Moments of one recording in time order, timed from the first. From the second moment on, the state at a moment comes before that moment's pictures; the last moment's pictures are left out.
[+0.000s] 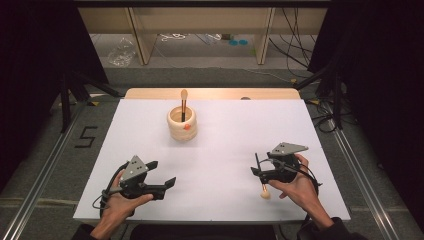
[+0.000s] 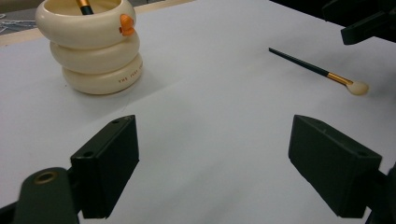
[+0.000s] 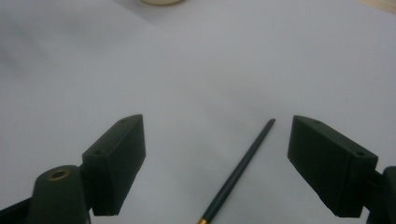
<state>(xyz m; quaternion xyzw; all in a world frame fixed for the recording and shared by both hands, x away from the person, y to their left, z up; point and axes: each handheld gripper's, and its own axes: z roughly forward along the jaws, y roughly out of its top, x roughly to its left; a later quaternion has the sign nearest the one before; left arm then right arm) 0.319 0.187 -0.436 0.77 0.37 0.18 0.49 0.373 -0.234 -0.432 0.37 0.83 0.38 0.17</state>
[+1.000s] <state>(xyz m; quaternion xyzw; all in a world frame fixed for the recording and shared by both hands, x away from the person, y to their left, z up) 0.318 0.186 -0.438 0.77 0.38 0.16 0.49 0.398 -0.229 -0.453 0.37 0.89 0.23 0.12</state>
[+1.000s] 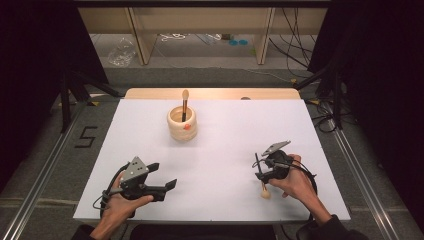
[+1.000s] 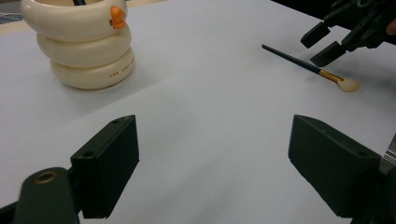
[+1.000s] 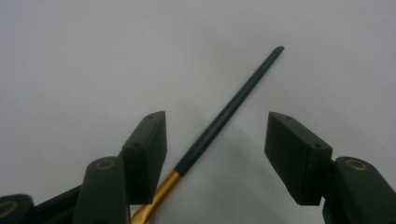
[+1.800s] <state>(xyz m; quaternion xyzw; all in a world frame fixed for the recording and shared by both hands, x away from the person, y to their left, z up) 0.318 0.185 -0.438 0.77 0.37 0.15 0.49 0.406 -0.229 -0.460 0.36 0.91 0.19 0.07</state>
